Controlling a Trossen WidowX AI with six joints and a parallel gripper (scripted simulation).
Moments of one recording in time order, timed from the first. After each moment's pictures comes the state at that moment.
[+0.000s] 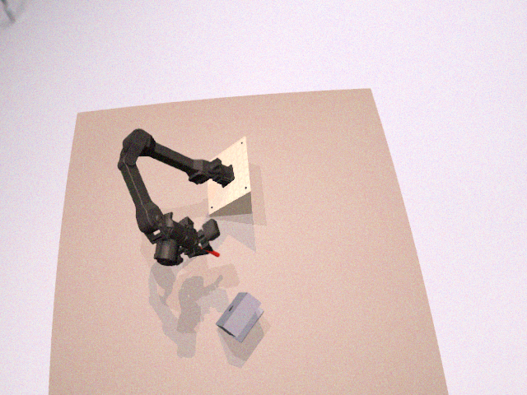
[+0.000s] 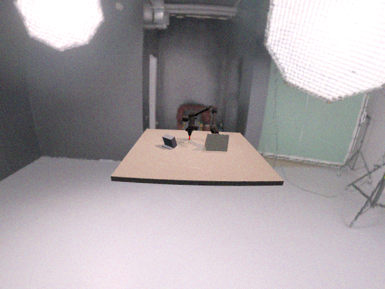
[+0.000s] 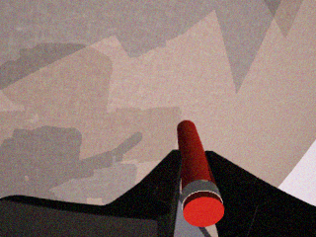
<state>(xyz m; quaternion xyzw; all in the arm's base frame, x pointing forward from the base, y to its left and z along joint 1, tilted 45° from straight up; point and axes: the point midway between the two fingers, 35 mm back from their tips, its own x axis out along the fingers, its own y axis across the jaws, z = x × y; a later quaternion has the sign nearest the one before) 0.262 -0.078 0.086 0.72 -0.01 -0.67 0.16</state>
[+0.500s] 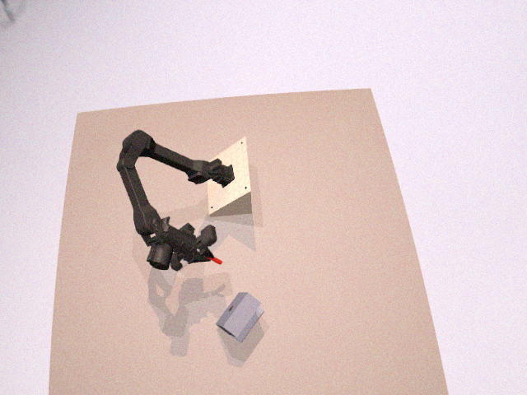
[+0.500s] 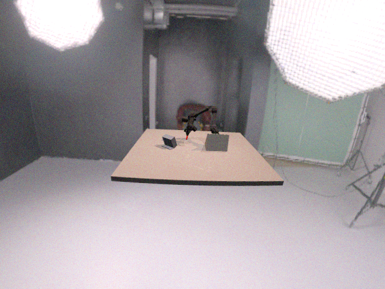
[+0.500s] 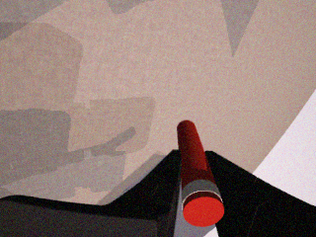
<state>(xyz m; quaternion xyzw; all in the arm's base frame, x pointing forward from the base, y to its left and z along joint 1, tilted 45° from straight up) 0.283 -0.081 0.085 0.77 0.02 -0.63 0.12</state>
